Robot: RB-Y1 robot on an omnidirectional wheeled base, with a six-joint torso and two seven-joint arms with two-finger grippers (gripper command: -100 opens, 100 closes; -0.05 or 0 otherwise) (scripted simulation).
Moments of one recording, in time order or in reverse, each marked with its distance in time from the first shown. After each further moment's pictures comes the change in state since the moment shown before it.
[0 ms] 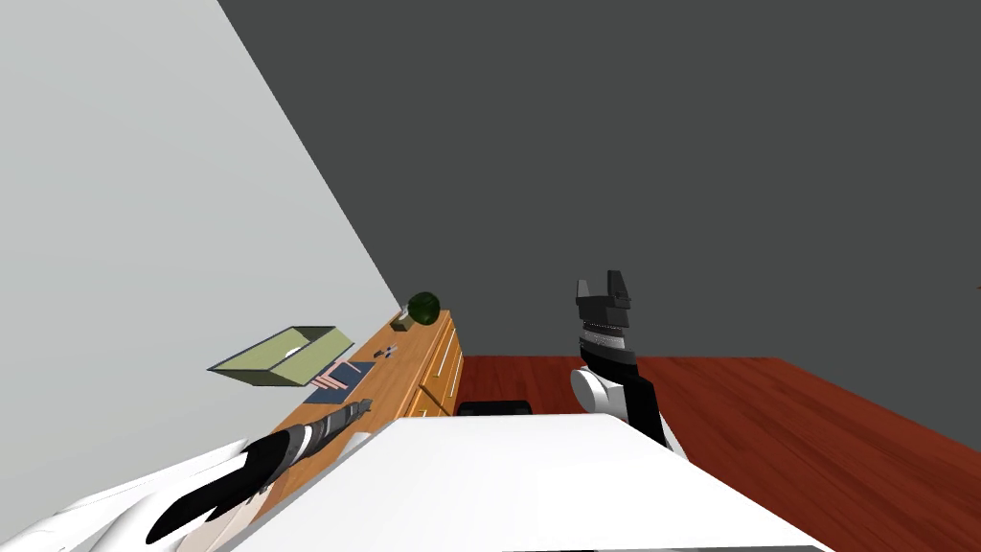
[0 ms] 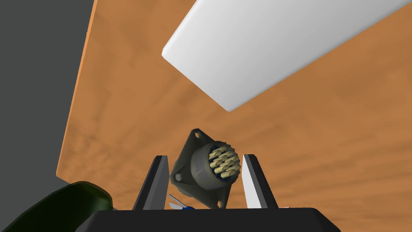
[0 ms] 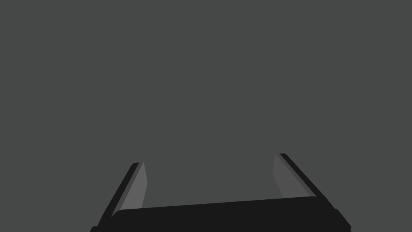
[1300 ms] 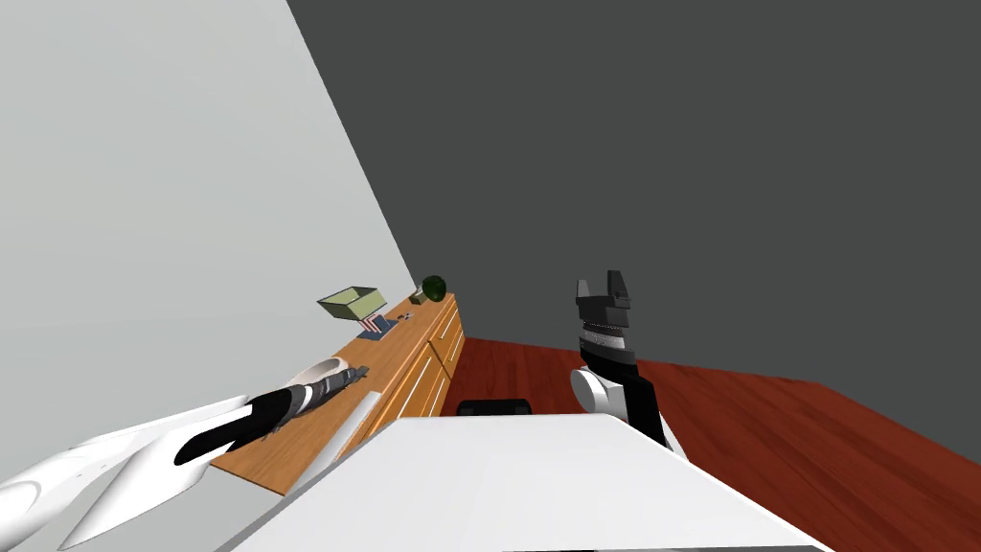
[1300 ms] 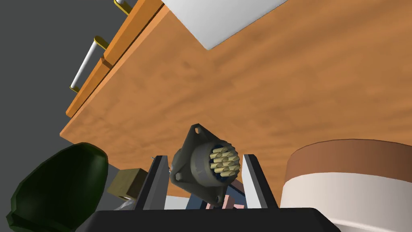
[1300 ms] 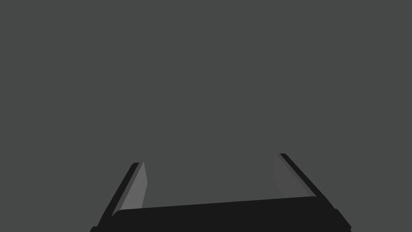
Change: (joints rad) left arm -0.117 0.095 0.035 0.112 0.101 -0.064 0.017; right arm 0.000 0.000 0.000 0.000 0.000 0.000 0.000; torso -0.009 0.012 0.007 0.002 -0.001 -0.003
